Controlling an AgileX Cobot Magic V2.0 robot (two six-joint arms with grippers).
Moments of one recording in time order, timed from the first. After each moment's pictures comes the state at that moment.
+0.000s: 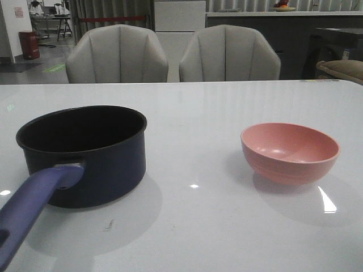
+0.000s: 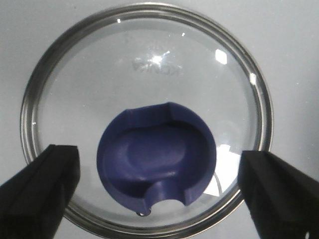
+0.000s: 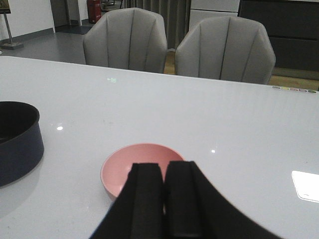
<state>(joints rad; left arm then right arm) 0.18 1.71 -1.11 -0.11 0.84 -0.08 0.23 0.14 -0.20 0.26 0.21 -0.23</state>
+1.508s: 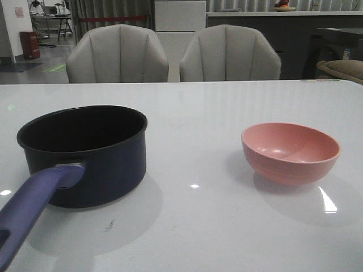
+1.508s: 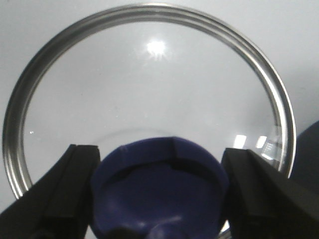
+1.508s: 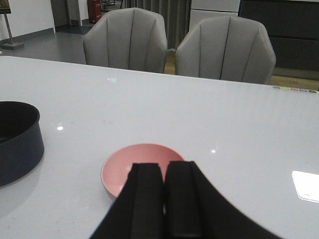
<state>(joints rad) 0.15 1.64 -1.34 -0.11 0.96 -0.02 0.23 0.14 -0.20 0.26 0.21 -0.23</state>
